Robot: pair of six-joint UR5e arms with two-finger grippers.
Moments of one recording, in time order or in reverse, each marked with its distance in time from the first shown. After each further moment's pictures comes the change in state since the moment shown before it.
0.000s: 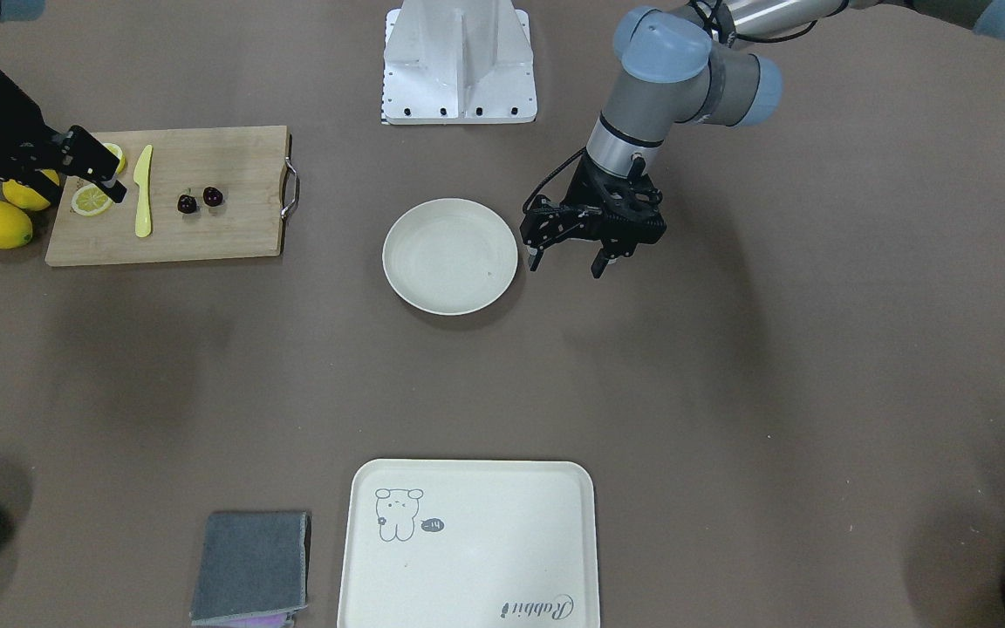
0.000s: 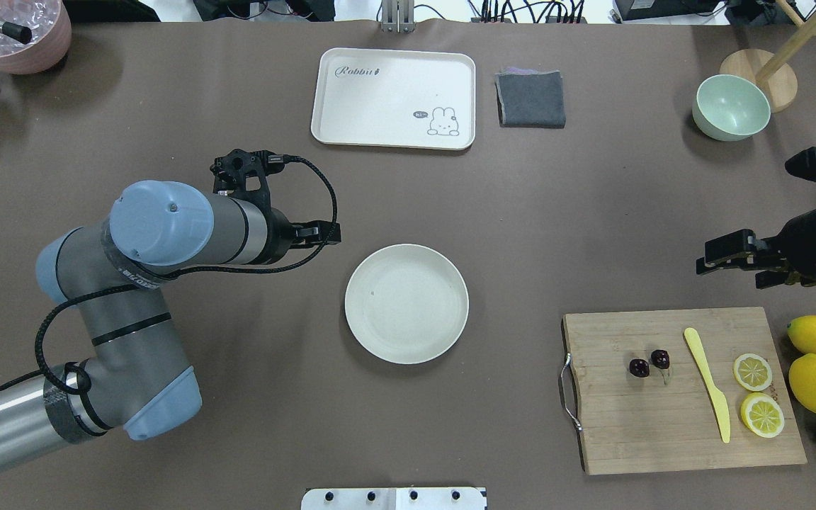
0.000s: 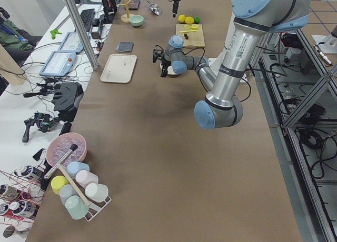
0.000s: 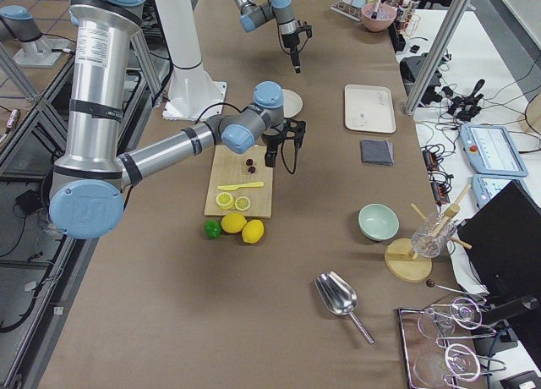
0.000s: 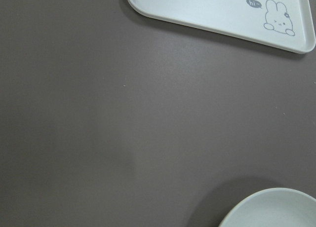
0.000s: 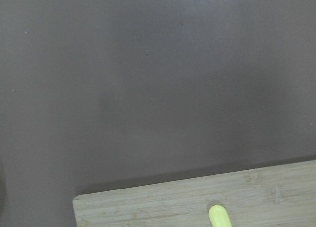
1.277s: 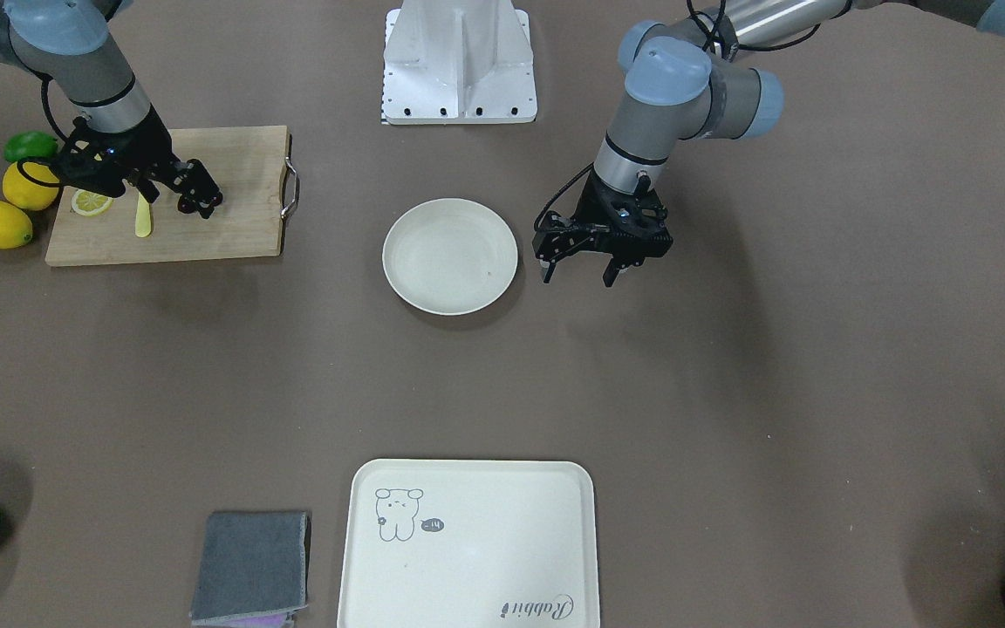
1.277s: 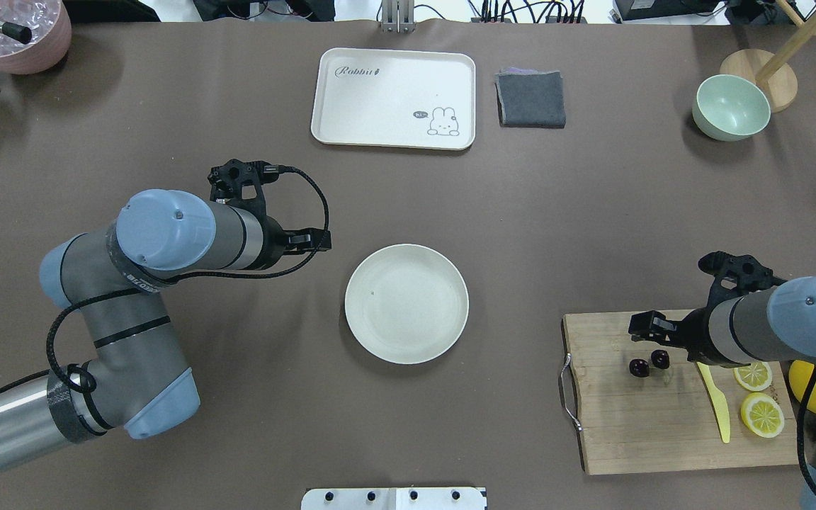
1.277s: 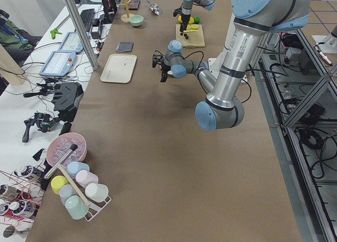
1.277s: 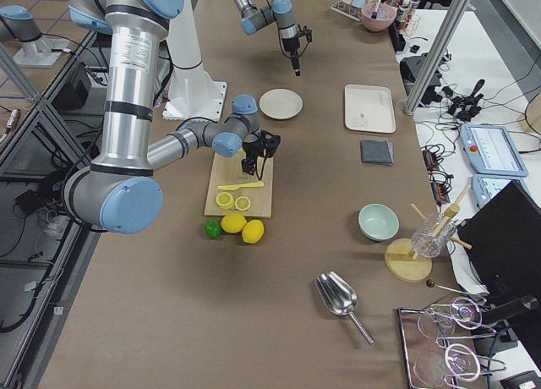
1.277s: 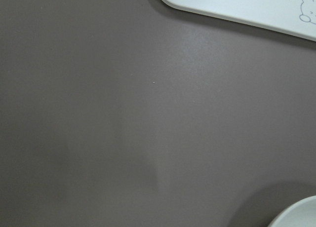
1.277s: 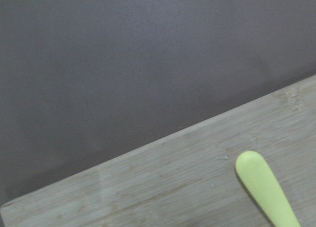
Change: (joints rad) left arm 0.007 0.015 0.041 -0.008 0.003 0.004; right arm -0.378 -0.004 -0.065 0.058 -0.353 0.405
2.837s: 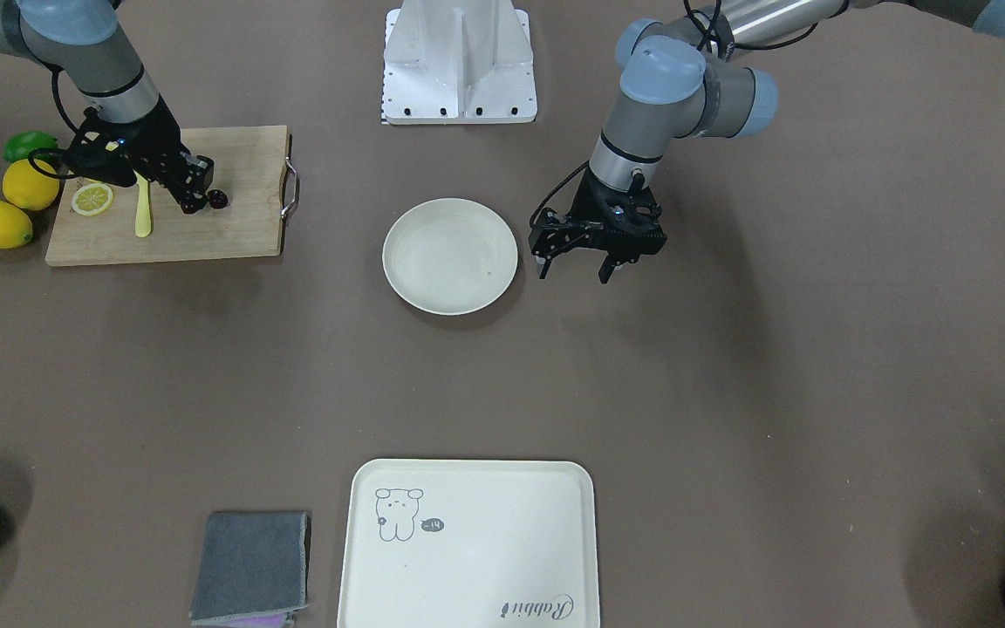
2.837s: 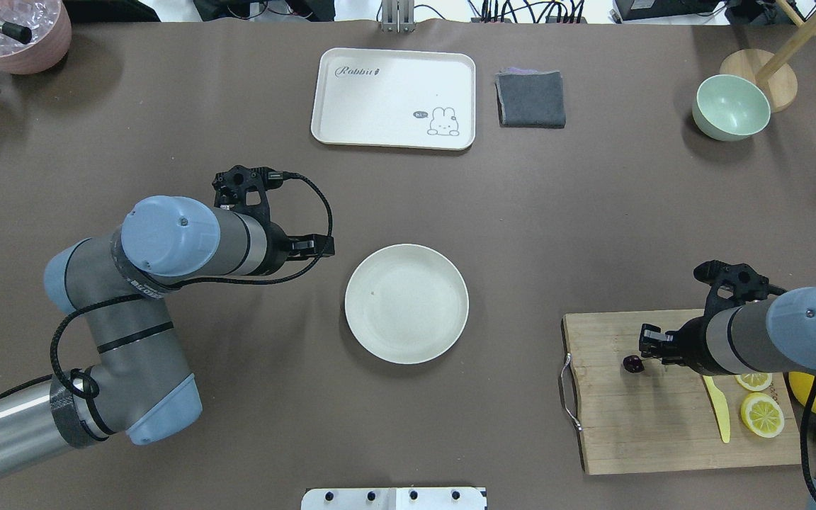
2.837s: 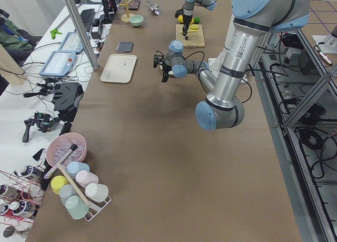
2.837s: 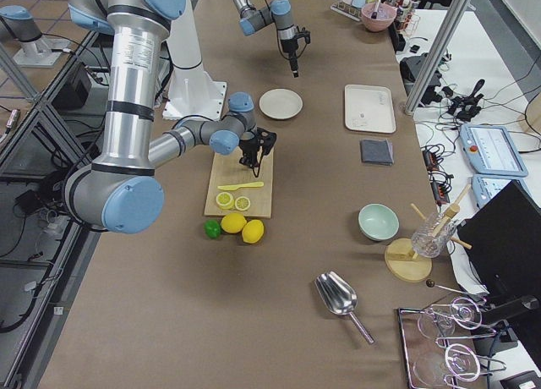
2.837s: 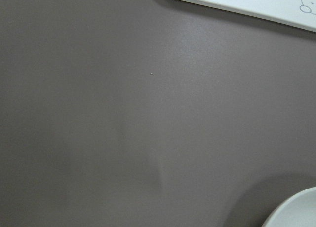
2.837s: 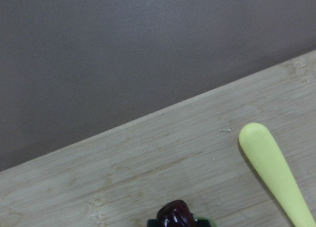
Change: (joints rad) left arm 0.013 -0.002 -0.001 0.000 0.002 0.000; right arm -0.020 -0.013 0.047 -0.003 -0.008 0.006
